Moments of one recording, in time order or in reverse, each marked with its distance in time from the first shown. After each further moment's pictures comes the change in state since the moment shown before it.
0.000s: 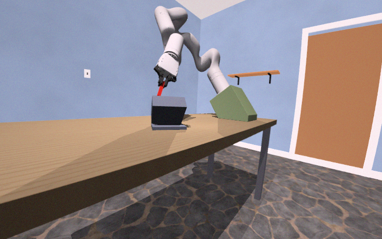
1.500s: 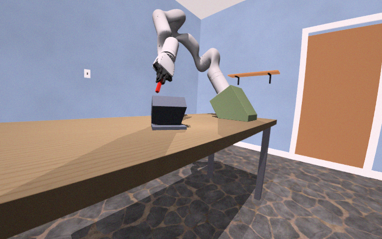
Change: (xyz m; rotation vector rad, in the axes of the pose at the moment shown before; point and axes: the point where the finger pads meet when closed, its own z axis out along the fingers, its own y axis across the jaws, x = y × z) arm -0.001 0.013 -0.010 -0.037 0.135 -0.267
